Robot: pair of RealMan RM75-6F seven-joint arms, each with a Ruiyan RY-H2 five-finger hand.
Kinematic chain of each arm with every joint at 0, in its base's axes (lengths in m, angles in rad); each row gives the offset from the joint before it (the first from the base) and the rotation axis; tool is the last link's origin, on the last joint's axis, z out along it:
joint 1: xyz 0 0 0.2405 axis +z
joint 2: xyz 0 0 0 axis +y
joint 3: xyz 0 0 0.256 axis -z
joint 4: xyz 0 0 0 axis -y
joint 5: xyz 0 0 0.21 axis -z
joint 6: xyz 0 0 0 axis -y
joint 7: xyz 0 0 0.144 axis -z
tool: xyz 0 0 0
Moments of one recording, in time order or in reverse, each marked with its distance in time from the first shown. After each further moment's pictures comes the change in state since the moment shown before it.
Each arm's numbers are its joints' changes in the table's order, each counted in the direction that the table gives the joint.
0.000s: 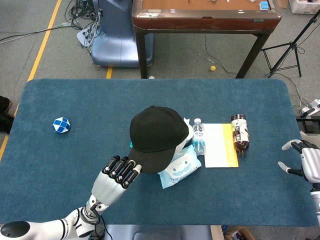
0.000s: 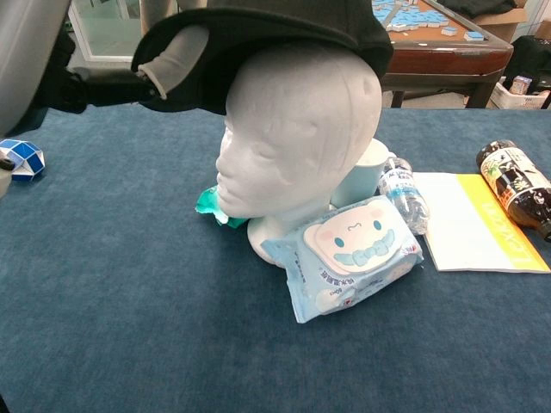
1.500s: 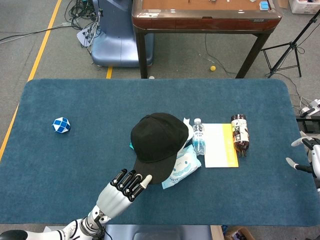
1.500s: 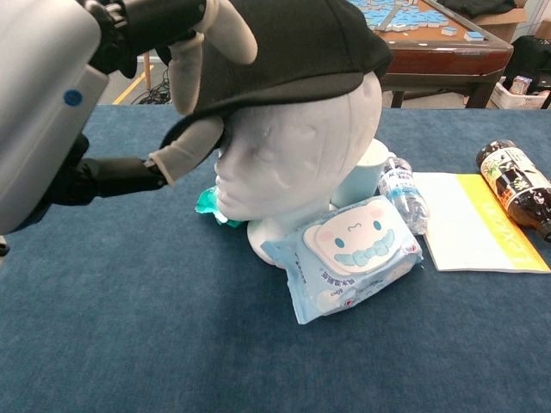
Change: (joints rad) left arm 0.094 -0.018 -0.083 0.029 -0.073 0.069 -0.020; right arm -0.004 0.002 -0.045 -0.025 -0.081 0.033 -0.042
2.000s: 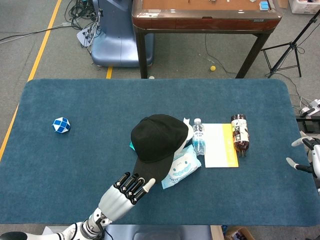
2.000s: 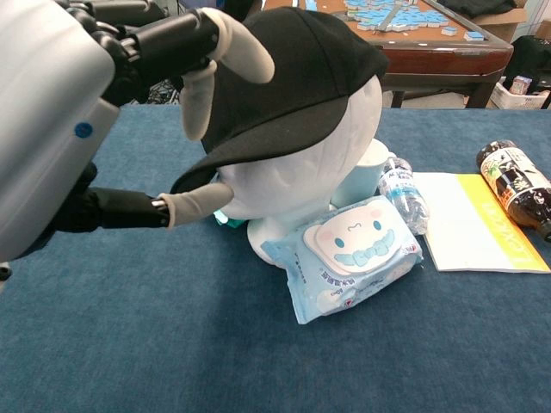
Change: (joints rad) left arm 0.020 0.000 -0.027 0.013 -0.004 0.027 0.019; right arm -0.002 0.001 -0.002 -0.002 0.003 0.000 -0.007
